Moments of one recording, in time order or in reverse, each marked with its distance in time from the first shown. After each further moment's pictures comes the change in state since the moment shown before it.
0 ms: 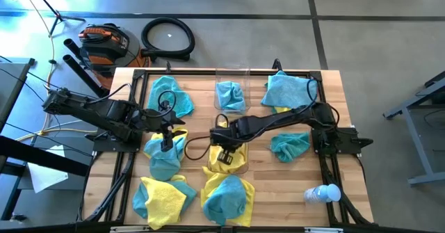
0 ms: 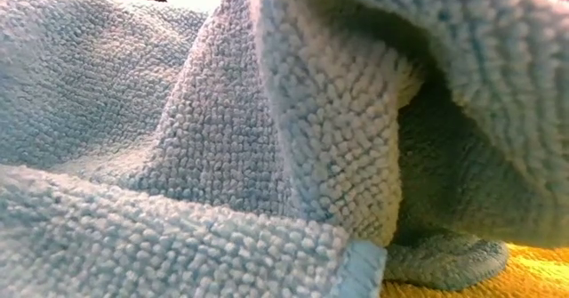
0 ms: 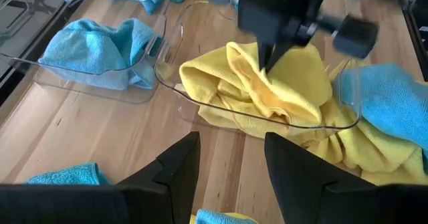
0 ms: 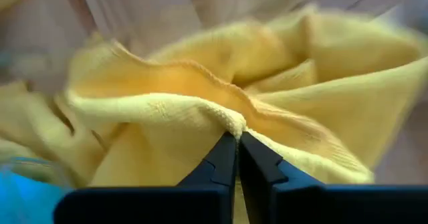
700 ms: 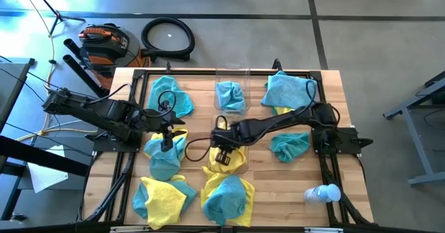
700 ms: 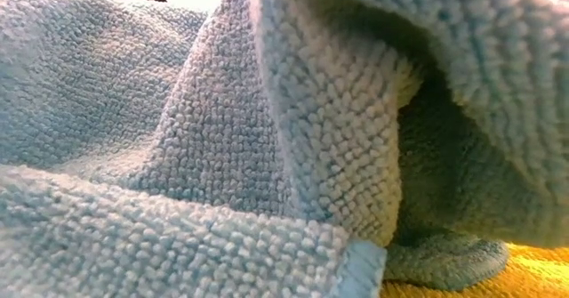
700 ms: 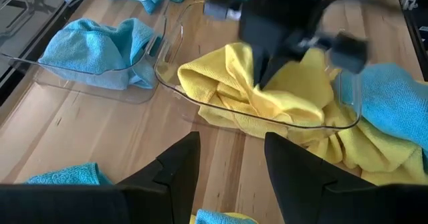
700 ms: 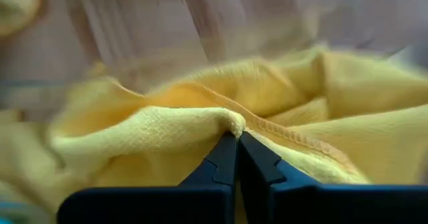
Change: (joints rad) left arm 0.000 0.000 0.000 0.000 0.000 0.000; right arm -0.006 -0.013 -0.174 0.260 0.019 -0.026
